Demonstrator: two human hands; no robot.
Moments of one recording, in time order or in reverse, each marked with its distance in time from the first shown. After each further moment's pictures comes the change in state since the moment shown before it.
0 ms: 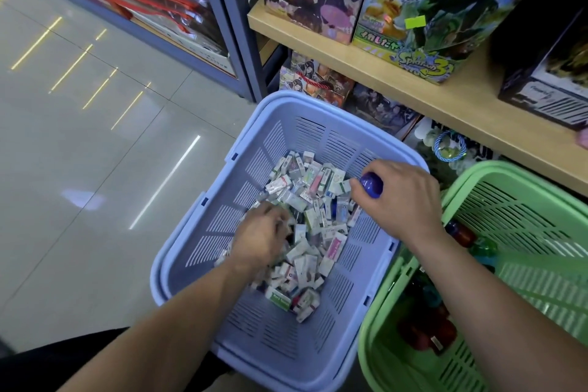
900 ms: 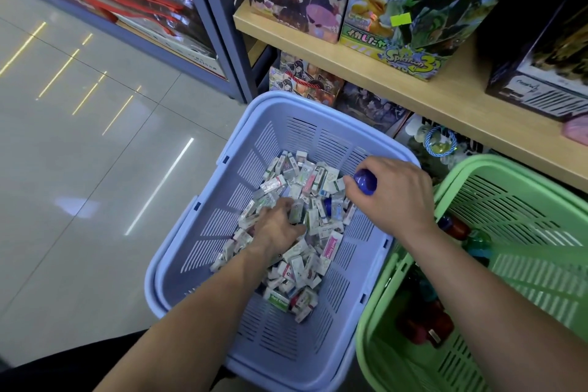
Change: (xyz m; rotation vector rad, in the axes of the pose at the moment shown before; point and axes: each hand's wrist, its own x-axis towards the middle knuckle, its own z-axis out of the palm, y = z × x) left_hand 0.050 0.009 0.039 -0.384 -0.160 -0.311; right_hand 0.002 0.002 0.002 -0.014 0.007 0.035
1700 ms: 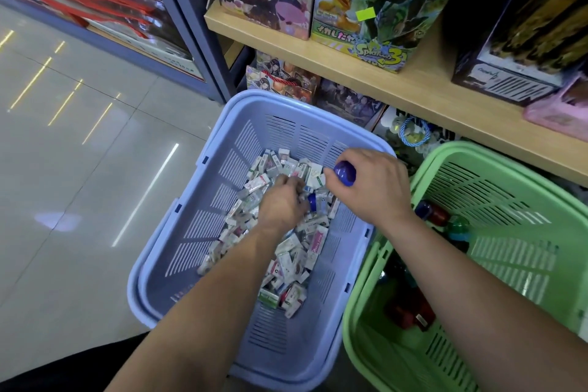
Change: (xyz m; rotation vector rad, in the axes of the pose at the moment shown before) left_hand 0.007 0.056 0.010 0.328 0.167 0.316; right_hand 0.000 0.000 0.001 0.035 0.015 0.004
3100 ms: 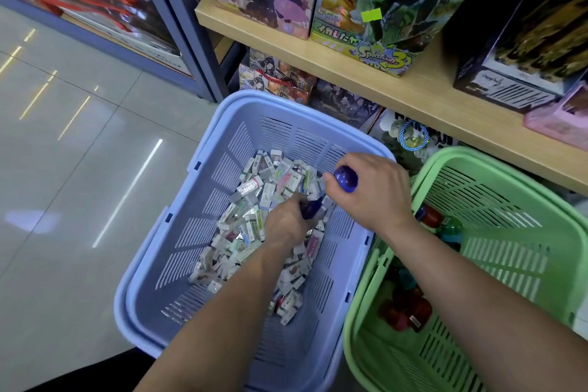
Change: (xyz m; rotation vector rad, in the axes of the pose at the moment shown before) left_hand -0.005 0.004 0.033 -0.102 -0.139 -0.119; right_hand 0.001 0.001 0.001 -0.003 0.008 0.033
